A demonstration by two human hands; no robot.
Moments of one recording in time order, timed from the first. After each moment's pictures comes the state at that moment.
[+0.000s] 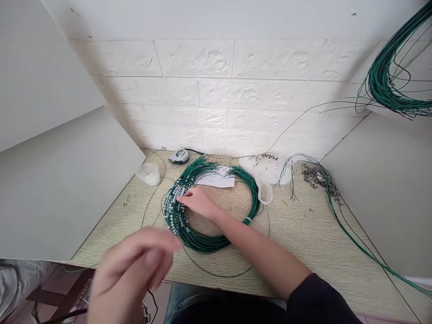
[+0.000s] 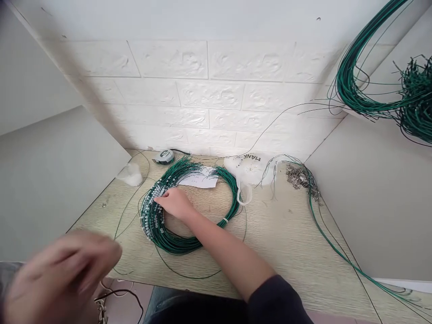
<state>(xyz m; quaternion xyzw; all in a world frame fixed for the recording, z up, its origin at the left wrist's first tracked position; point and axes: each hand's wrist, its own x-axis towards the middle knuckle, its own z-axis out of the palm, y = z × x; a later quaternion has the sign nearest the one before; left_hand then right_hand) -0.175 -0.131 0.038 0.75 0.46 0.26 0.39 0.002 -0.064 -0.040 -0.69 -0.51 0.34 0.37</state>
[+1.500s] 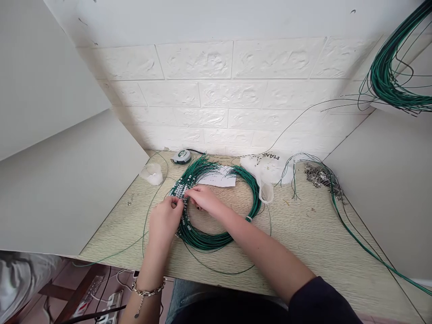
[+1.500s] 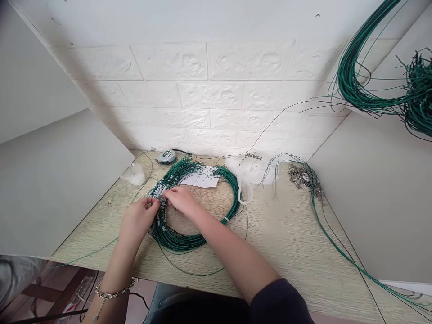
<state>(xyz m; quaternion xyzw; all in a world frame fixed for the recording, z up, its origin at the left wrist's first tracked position) -0.111 -0.053 -0.014 0.76 0.60 0.14 0.19 0.011 -0.072 -0.035 -0.60 -0.41 0.51 0.47</state>
